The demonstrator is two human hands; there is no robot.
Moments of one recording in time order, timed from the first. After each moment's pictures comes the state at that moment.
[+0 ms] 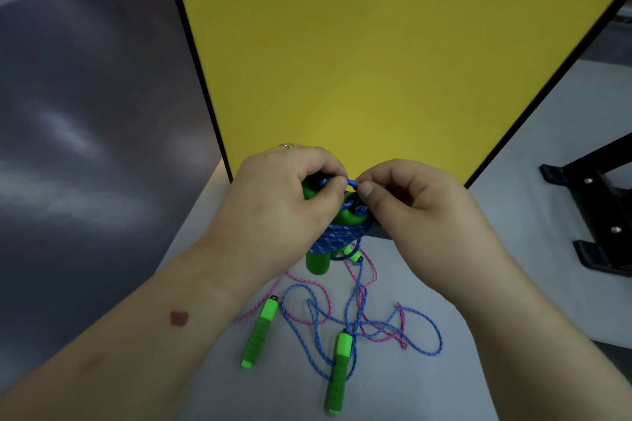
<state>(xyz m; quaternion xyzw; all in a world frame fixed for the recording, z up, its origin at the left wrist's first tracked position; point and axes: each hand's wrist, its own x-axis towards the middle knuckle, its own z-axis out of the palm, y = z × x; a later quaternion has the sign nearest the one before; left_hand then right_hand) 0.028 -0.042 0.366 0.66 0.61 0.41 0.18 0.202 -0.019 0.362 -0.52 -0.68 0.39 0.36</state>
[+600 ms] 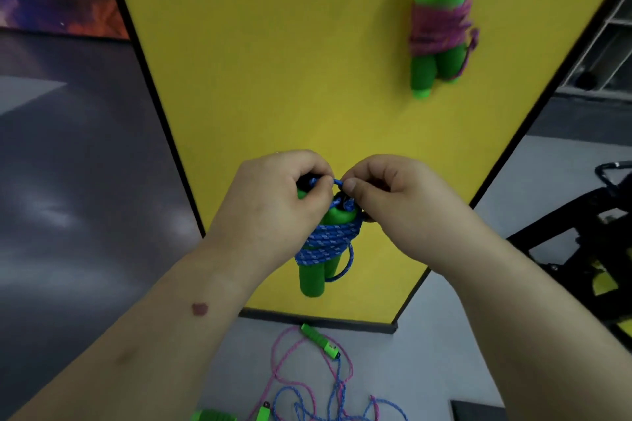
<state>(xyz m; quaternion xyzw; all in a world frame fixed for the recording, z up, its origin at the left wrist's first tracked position) 0.022 0.053 0.688 0.68 0.57 0.43 0.16 0.198 0.075 0.702 -0.53 -0.72 0.32 0.32</state>
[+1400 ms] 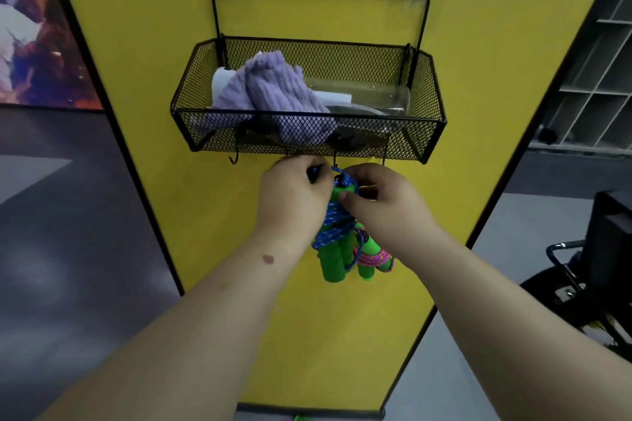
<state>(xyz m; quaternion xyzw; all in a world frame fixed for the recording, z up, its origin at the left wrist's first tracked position) 0.067 0.184 0.978 0.61 0.60 0.51 0.11 0.208 0.167 0.989 -0.55 -0.68 0.26 0.41</state>
